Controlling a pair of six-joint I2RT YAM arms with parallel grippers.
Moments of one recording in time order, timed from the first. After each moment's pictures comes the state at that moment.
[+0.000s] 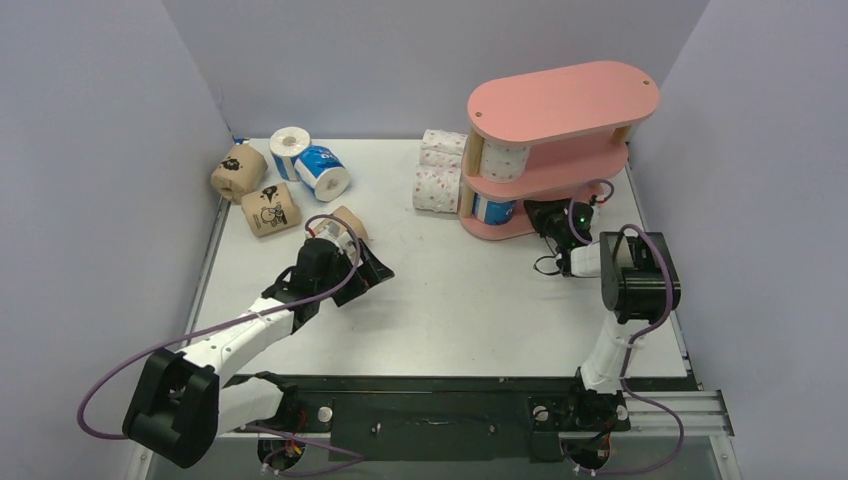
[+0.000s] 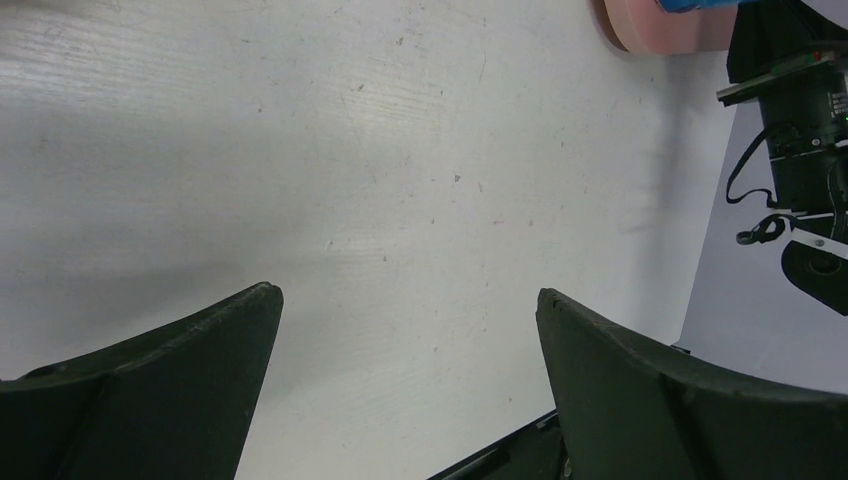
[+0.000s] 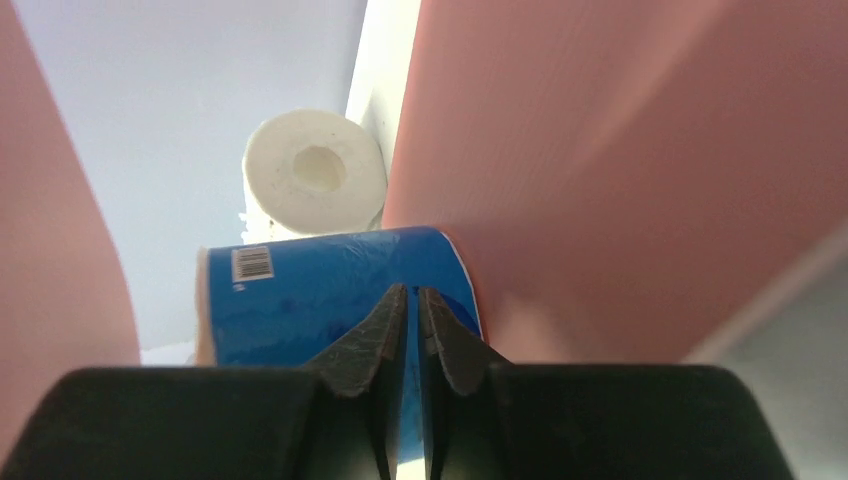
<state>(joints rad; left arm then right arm) -0.44 1.15 0.53 -0.04 0.16 -0.91 0.01 1.94 0.80 0.81 -0.16 1.28</state>
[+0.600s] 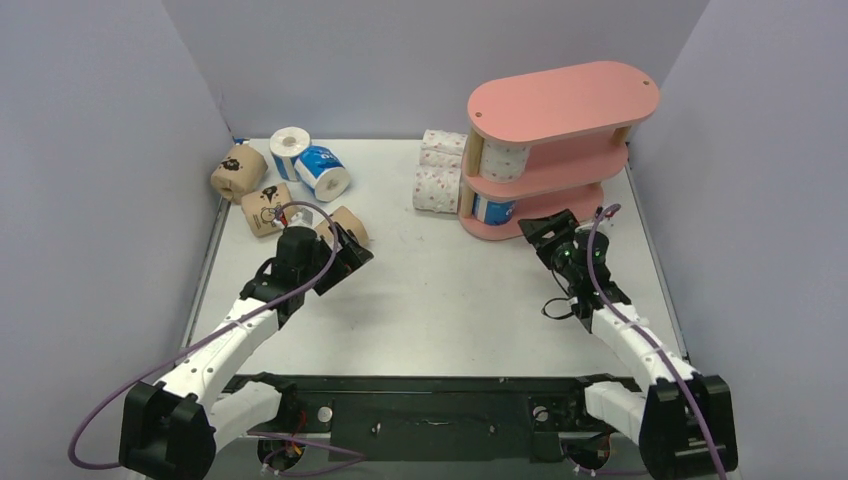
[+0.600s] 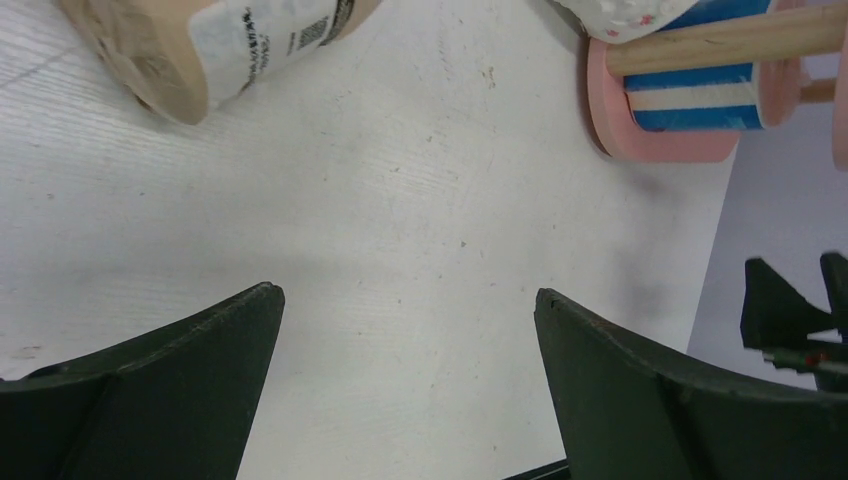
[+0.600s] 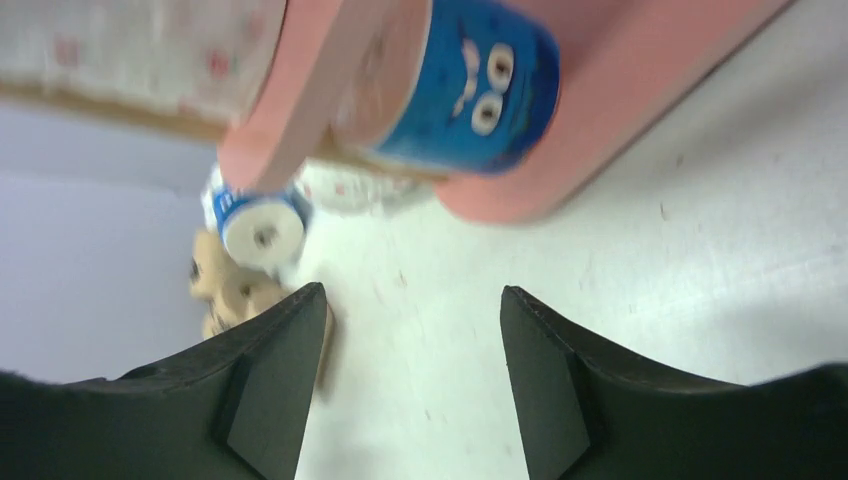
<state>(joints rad) -0.36 1.03 0.64 -0.24 0.06 -0.91 0.10 1.13 0.51 0.31 -0.08 1.03</state>
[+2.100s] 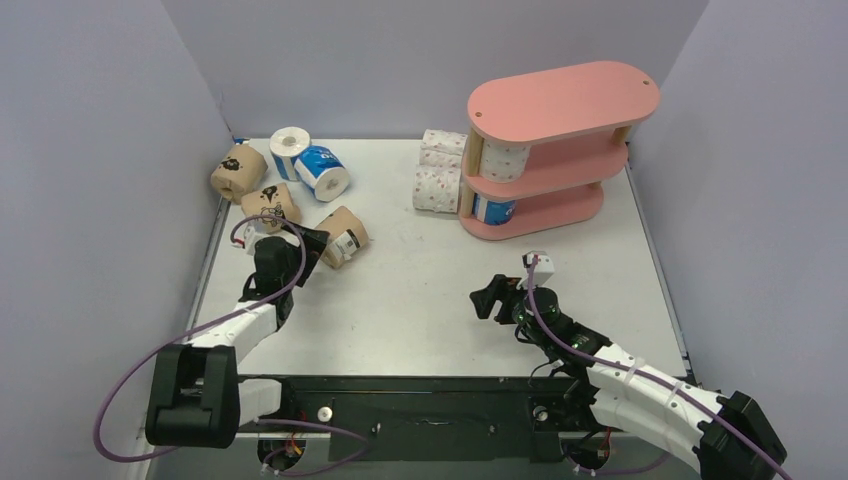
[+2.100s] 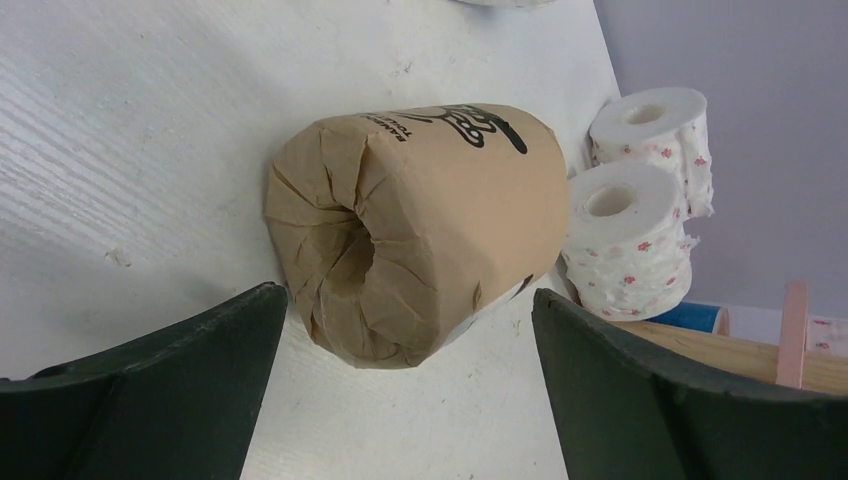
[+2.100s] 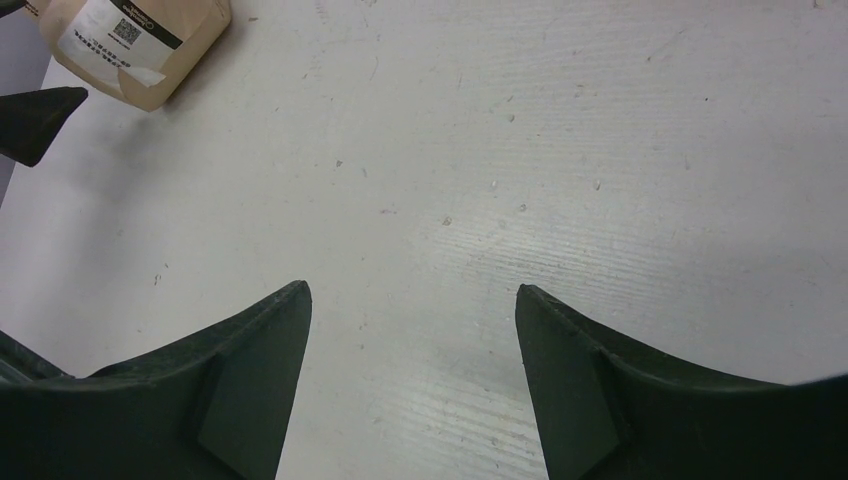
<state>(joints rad) -0.07 1.19 0.42 0.30 -0.04 -1.05 0.74 0.80 0.26 0.11 0.22 0.64</state>
